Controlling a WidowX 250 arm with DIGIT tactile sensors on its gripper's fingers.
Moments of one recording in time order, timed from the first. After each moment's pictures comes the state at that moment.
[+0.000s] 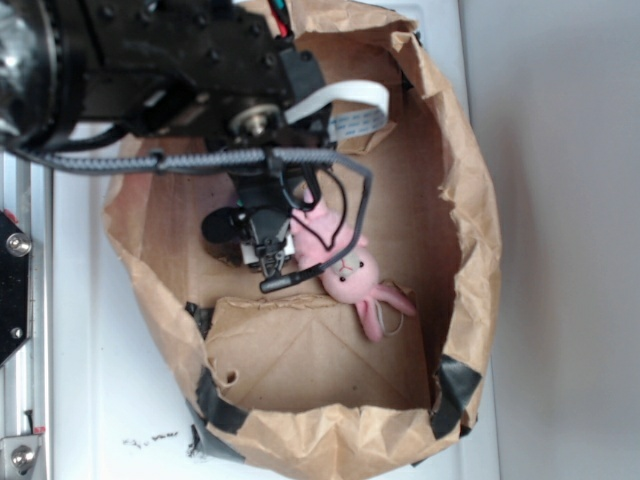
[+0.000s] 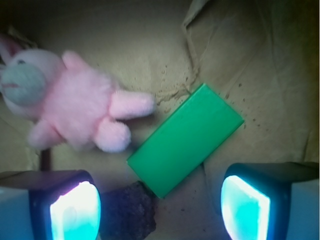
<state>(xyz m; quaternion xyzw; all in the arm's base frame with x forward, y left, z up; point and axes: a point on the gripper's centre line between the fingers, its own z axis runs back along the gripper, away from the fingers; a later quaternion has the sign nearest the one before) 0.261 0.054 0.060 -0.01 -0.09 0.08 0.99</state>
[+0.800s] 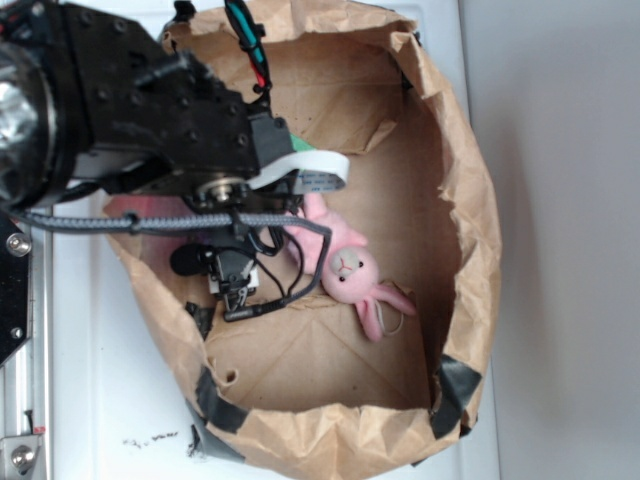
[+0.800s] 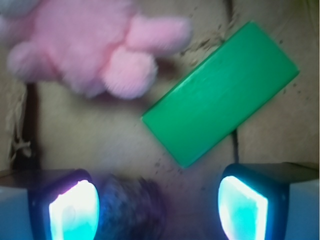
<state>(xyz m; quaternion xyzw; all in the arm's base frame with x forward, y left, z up) 0.243 0.041 0.043 0.00 -0.06 0.05 1.00</state>
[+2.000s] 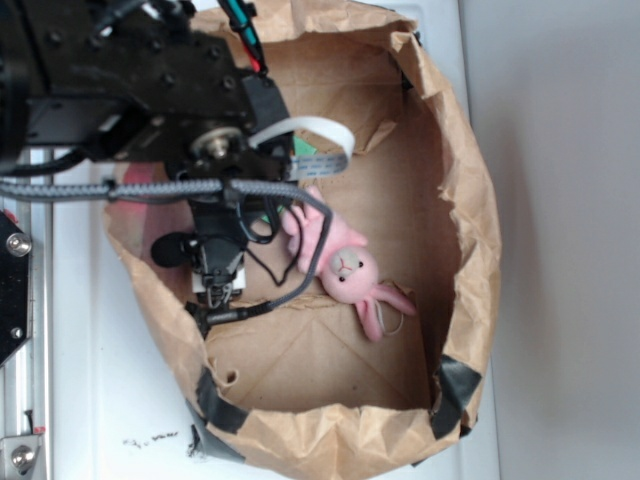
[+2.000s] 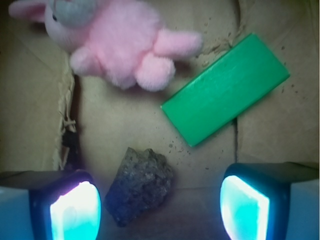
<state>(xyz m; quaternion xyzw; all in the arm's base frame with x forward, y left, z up) 0.238 0.038 0.061 -0.03 -0.06 0.02 1.00</state>
